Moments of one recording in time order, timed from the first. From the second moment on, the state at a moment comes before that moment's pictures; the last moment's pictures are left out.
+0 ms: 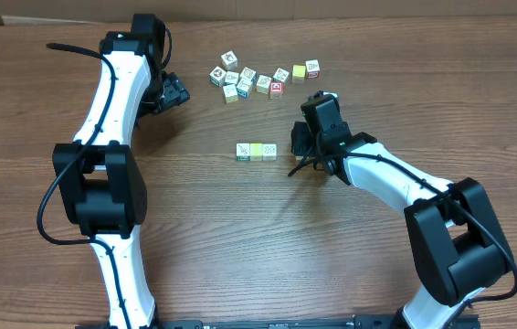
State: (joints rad) left arm -0.05 2.25 2.02 -1.23 -0.15 -0.65; right arm 0.44 1.85 1.09 -0.20 0.12 0.49
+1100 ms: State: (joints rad) left arm -0.05 2.25 2.02 -1.23 -0.15 -0.65; right arm 0.44 1.85 1.08 -0.25 0.27 0.51
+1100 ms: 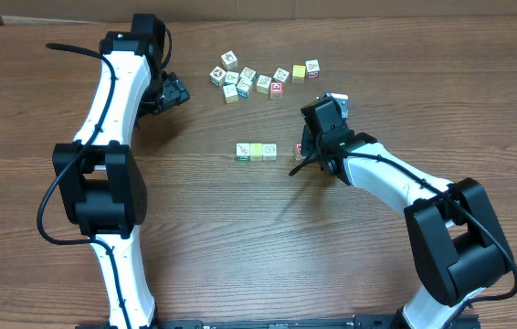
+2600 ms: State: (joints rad) left arm -0.05 2.25 2.02 -1.23 -0.15 -0.65; right arm 0.44 1.85 1.08 -0.30 0.24 0.51
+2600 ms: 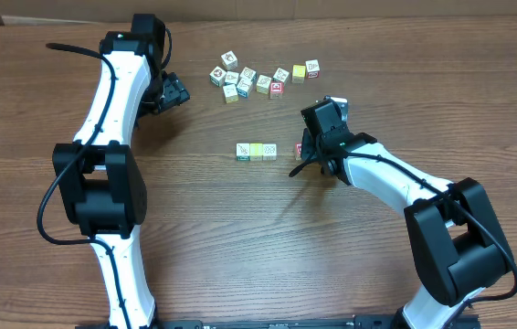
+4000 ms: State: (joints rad) left arm -0.05 2.25 2.02 -1.23 -0.15 -0.65; right arm 0.44 1.85 1.06 -0.30 0.12 0.39
